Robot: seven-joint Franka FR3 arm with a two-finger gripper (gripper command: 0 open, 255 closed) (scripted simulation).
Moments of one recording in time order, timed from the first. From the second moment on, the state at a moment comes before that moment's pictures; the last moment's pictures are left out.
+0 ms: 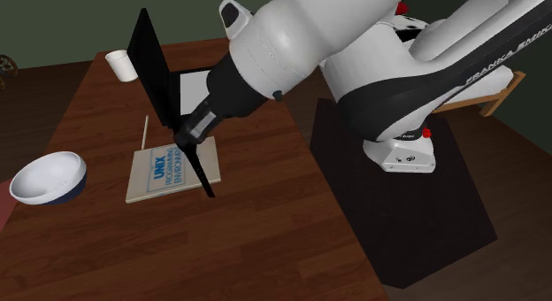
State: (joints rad) arm -0.36 -0.57 1.16 -2.57 0.23 3.01 0.69
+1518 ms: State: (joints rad) arm -0.21 -0.66 0.90 -2.39 0.24 2.69 0.59
